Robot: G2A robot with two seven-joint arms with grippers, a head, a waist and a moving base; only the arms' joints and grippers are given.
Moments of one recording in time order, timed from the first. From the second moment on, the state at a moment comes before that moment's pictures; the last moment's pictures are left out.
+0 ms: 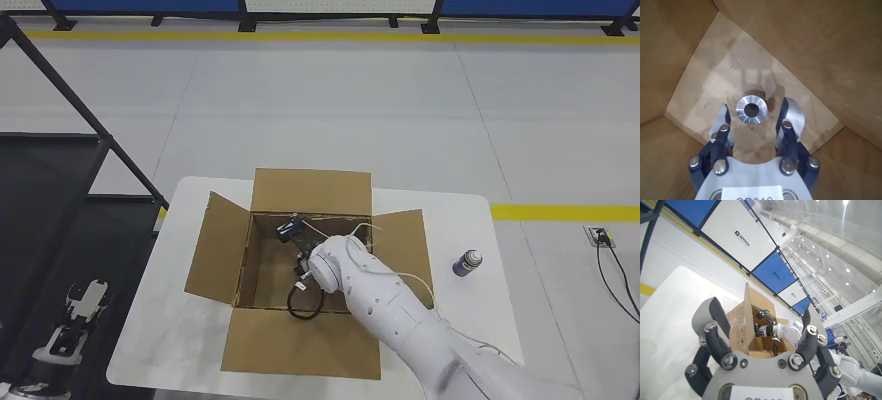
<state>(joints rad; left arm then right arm) 1.82 -1.23 -2.12 -2.11 0.04 -0.37 -0.34 -0.28 -1.77 0.54 -0.49 -0.86 0.01 0.73</state>
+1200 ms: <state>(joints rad) 1.82 -1.23 -2.12 -2.11 0.04 -0.37 -0.34 -1.03 -1.46 1.14 -1.90 -1.37 0.00 0.79</state>
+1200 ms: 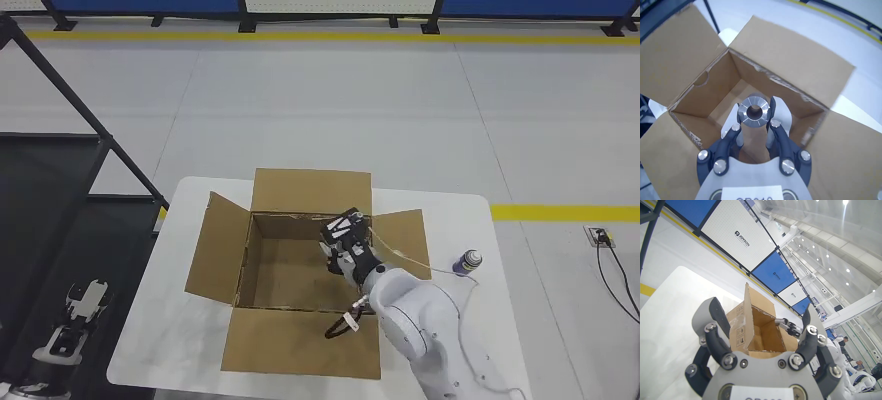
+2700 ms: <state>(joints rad) 1.82 -1.23 -2.12 -2.11 0.04 -0.37 -0.34 -1.25 -1.38 1.68 -1.60 -1.30 0.10 0.89</state>
